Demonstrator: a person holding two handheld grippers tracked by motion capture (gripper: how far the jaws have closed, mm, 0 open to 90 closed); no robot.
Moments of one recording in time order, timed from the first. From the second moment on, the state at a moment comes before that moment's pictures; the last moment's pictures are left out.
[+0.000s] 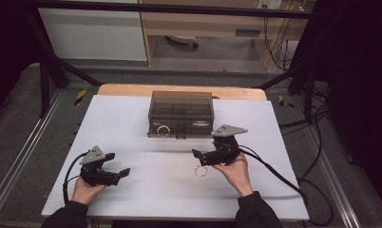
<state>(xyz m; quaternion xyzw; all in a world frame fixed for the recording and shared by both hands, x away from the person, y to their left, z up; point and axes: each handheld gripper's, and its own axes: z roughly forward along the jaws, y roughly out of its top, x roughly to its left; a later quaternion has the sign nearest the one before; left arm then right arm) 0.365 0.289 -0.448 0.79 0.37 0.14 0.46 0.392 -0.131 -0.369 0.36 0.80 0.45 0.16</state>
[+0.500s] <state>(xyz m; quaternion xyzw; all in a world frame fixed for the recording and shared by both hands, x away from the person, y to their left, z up) 0.365 0.289 -0.448 0.79 0.37 0.14 0.46 0.388 -0.149 -0.412 0.39 0.81 0.42 0.14</state>
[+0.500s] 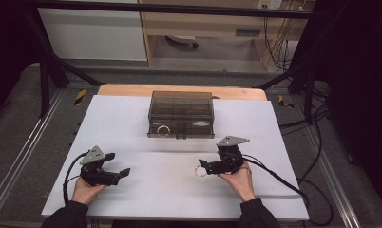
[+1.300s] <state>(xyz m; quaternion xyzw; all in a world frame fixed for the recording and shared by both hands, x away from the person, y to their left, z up) 0.365 0.289 -0.448 0.79 0.37 0.15 0.46 0.398 -0.139 -0.451 0.37 0.84 0.37 0.11</state>
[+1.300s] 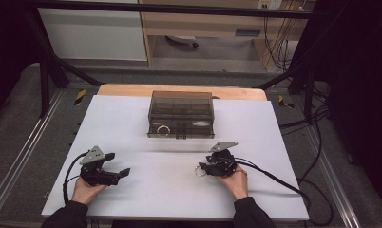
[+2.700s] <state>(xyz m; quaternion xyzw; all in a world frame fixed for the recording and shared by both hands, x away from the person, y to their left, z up) 0.365 0.289 -0.448 0.79 0.37 0.15 0.46 0.386 -0.146 -0.429 0.34 0.84 0.41 0.11</state>
